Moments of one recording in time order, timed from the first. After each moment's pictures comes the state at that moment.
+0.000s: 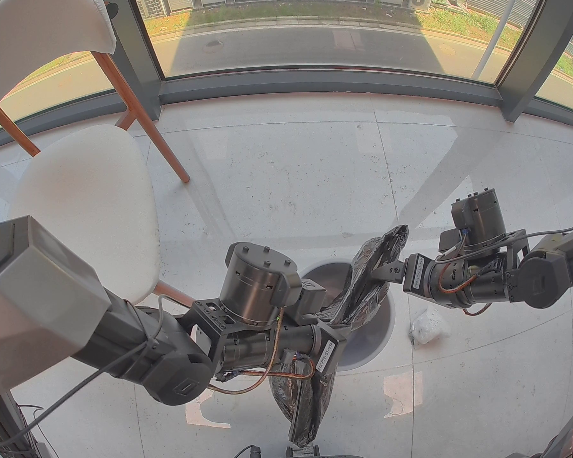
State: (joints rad) left arm -0.80 2.01 -0.92 -0.59 -0.18 -0.06; right arm 0.49 1.82 -0.93 -0.17 0.01 0.65
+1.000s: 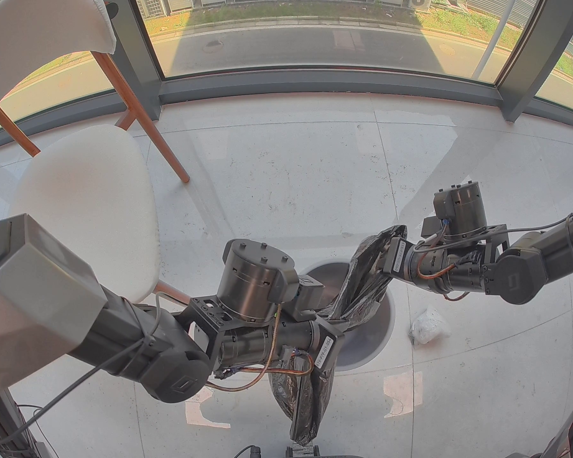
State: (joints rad) left arm -0.79 2.01 -0.93 -0.59 -0.17 -0.06; right arm 0.50 1.92 -1.00 -0.30 -0.01 0.64
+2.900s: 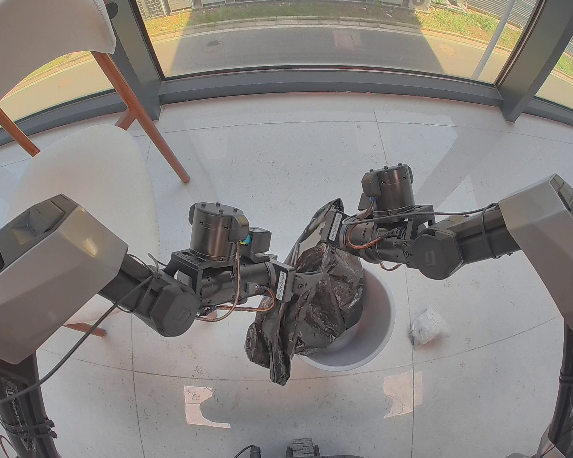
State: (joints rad) left arm -0.54 2.17 -1.12 -0.64 -0.22 -0.06; right arm 0.56 2.26 -1.49 -0.29 0.00 0.65
